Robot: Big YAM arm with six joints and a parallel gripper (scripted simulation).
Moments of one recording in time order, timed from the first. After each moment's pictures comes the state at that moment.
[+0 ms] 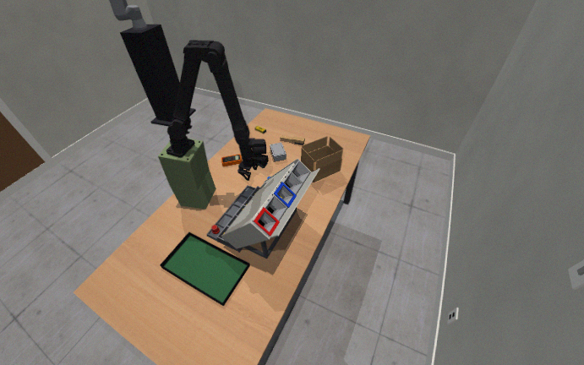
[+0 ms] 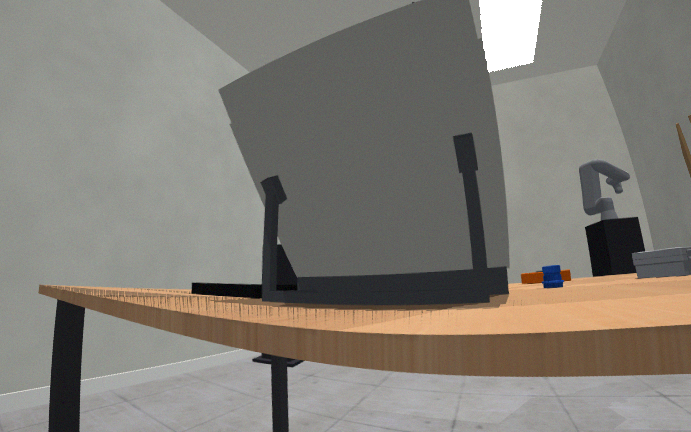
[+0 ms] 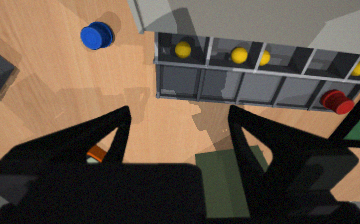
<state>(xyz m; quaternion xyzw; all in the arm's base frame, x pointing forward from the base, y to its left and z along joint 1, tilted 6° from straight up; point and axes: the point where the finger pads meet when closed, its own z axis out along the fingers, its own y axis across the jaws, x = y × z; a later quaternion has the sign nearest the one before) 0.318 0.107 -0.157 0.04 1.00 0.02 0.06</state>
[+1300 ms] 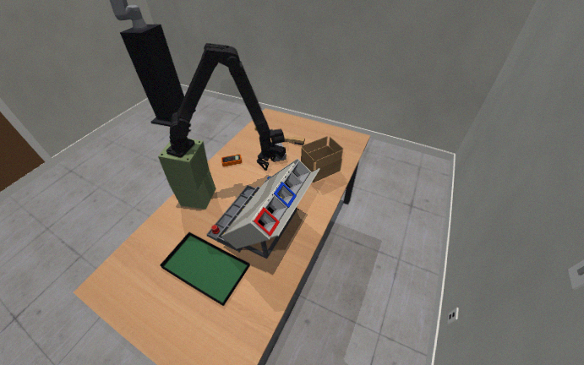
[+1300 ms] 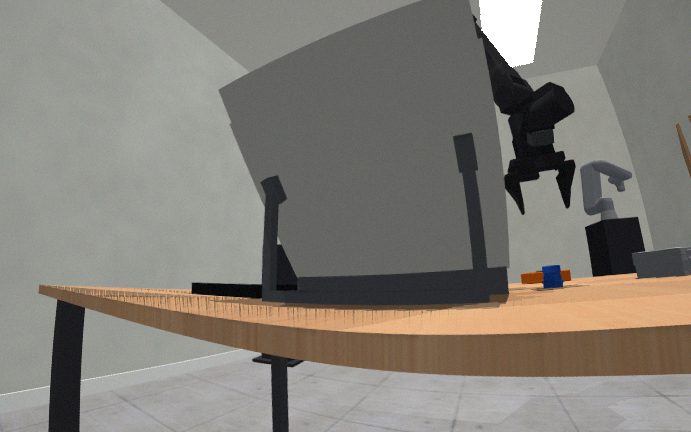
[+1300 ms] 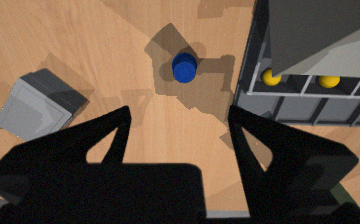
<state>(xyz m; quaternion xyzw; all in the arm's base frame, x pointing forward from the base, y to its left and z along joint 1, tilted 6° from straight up) 0.369 0.235 -0.182 0.07 1.00 0.02 0.07</state>
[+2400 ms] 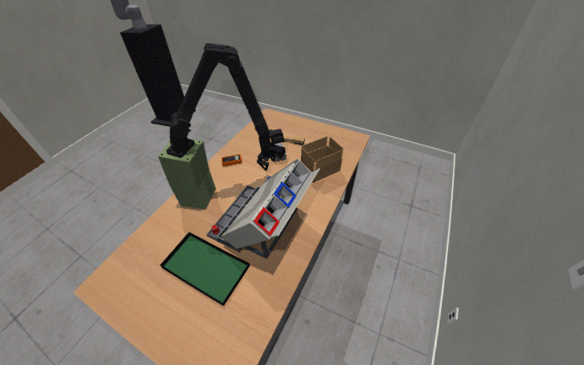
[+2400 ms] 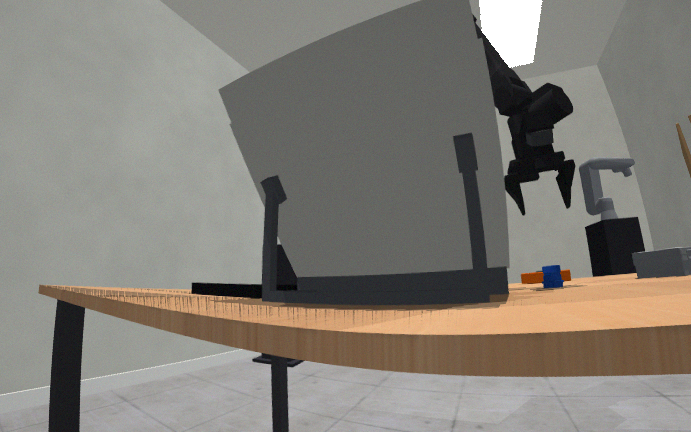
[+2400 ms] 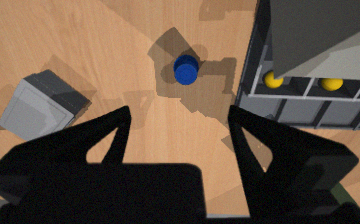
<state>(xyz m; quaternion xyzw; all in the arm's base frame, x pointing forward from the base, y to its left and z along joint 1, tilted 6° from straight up) 0.370 0.236 -0.182 0.07 0.99 0.03 0.07</state>
